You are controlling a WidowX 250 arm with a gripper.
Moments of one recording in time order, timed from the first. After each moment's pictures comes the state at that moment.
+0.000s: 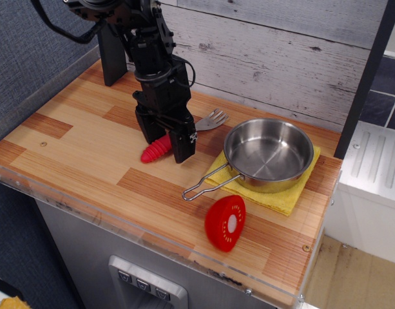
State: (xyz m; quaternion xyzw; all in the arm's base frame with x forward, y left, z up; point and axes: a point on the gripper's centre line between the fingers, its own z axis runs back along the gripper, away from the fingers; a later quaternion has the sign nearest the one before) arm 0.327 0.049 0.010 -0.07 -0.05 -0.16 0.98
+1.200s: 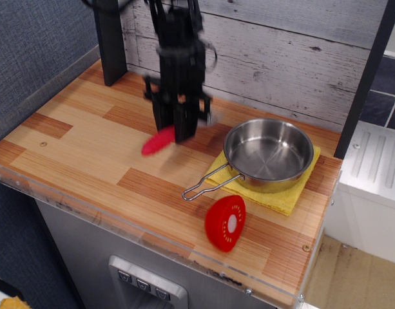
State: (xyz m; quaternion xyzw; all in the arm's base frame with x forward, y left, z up) arm 0.329 0.040 0.045 -0.05 0.05 -0.10 0.99
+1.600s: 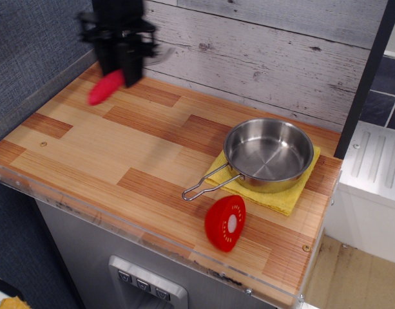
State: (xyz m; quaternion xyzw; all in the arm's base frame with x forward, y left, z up) arm 0.305 0.112 0.105 -0.03 0.00 -0.01 1.00
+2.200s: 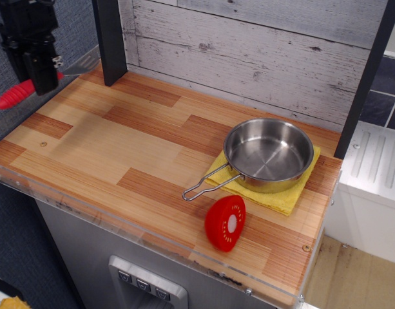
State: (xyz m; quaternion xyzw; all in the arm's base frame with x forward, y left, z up) arm 0.277 0.197 0.080 -0.04 0.01 -0.09 1.00
